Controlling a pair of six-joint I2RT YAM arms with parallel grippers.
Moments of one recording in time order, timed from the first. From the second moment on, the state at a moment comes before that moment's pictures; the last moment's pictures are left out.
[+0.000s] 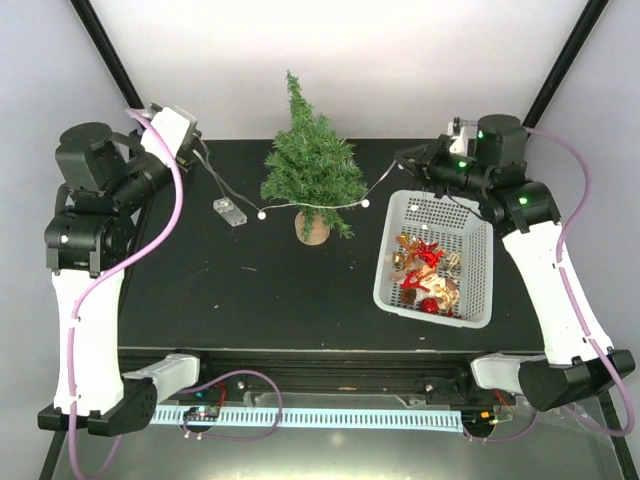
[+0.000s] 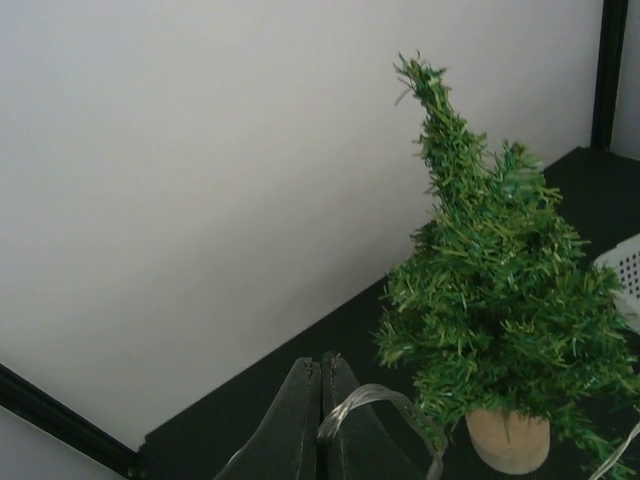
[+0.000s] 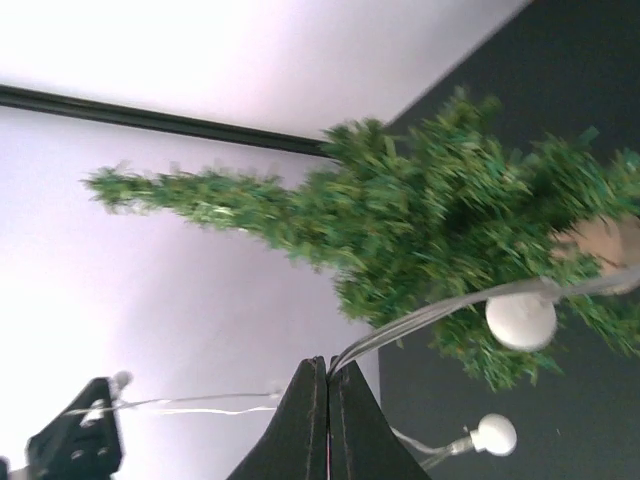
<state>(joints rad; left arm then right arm) -0.07 1.13 1.79 -0.85 0.33 0.38 0.28 1.28 1.55 -0.67 -0.54 1.14</state>
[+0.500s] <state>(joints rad) -0.07 1.13 1.62 -0.84 0.44 0.39 0.09 1.30 1.80 -0.39 -0.67 1.17</state>
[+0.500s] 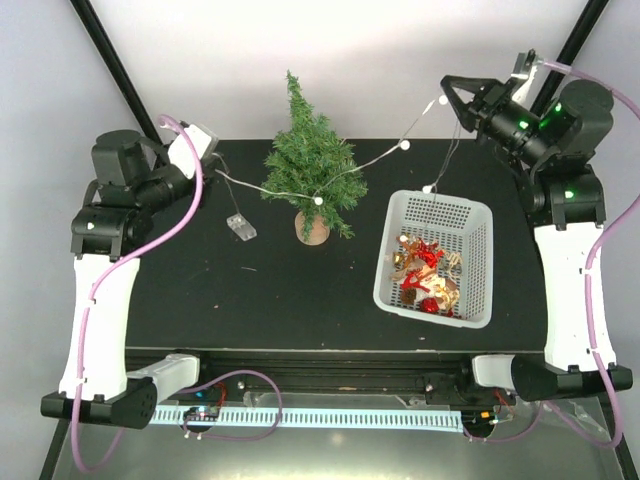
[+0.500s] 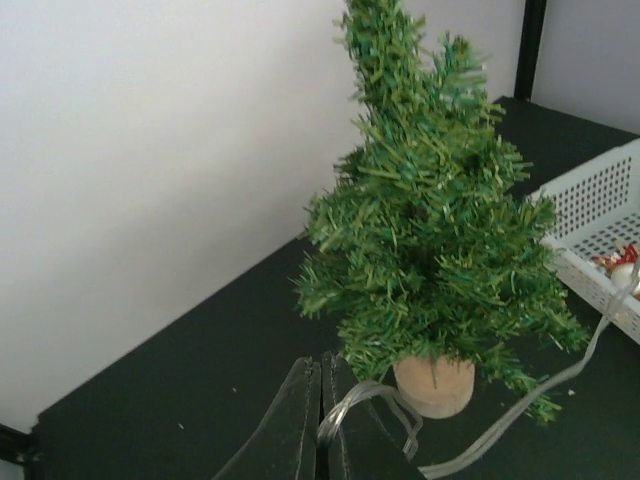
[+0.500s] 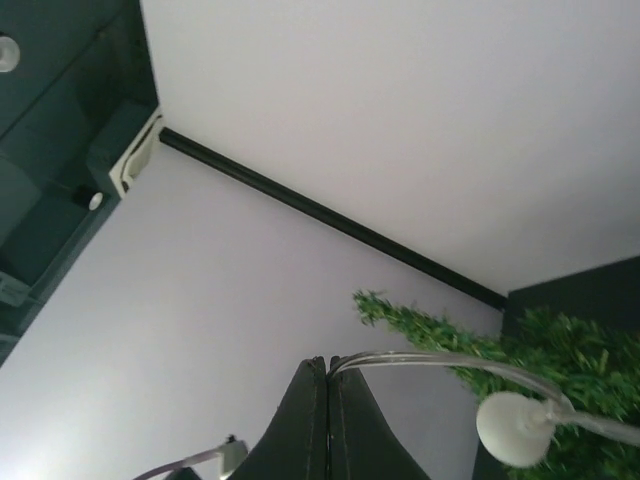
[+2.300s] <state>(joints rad) 0.12 1.67 1.80 0.26 1.31 -0.99 -0.07 1.91 2.43 0.26 -0.44 1.84</state>
